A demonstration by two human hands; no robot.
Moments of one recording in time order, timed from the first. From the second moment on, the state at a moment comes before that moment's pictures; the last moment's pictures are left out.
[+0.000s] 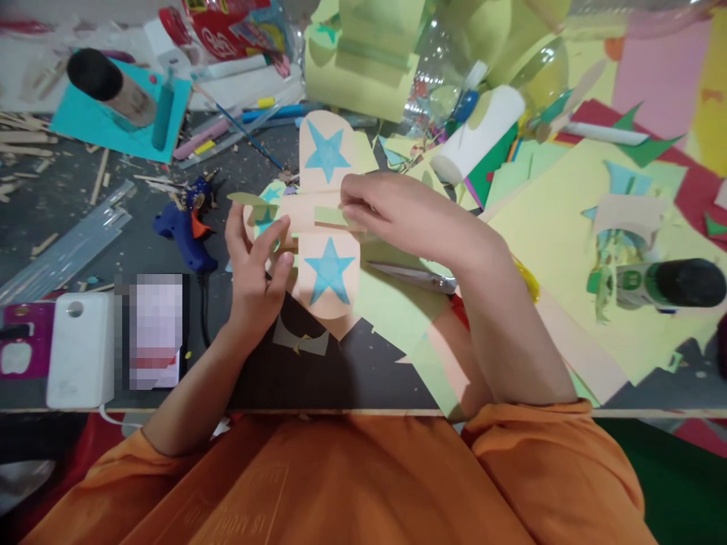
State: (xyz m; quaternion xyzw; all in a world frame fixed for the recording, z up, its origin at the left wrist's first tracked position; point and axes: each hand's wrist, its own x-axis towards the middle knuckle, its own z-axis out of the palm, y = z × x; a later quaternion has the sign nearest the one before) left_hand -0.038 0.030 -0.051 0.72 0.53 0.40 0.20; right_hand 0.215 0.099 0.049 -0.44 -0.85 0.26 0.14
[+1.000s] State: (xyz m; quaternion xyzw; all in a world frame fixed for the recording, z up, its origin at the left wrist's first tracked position) left_hand -0.030 0.028 -0.026 0.84 0.43 0.32 0.09; right_hand 0.208 0.101 0.034 -0.44 -0.86 0.22 0.16
